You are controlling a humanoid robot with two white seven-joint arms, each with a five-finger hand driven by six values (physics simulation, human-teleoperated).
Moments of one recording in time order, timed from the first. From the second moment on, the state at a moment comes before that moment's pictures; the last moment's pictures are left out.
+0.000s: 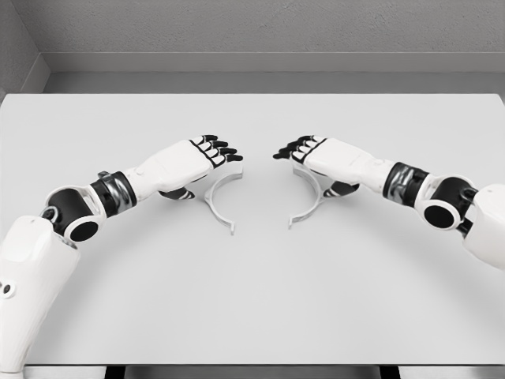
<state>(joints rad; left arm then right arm) -0.39 0.32 -0.30 -1.44 -0.94 -0.61 -0.38 -0.76 -0.72 1.06 -1.43 0.39 -0.29 0.08</state>
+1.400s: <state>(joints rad) -0.42 0.21 -0.31 -1.38 -0.96 -0.61 -0.38 -0.77 -0.74 1.04 -1.31 0.37 -0.30 0.04</state>
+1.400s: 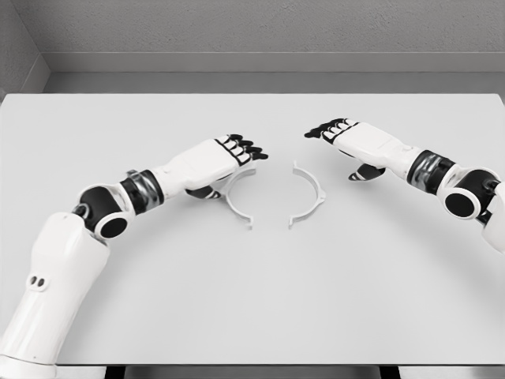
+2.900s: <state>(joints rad) -0.48 0.11 -0.33 -1.28 -0.97 -0.61 -0.38 -0.77 -0.81 0.91 -1.18 0.36 -0.34 0.04</state>
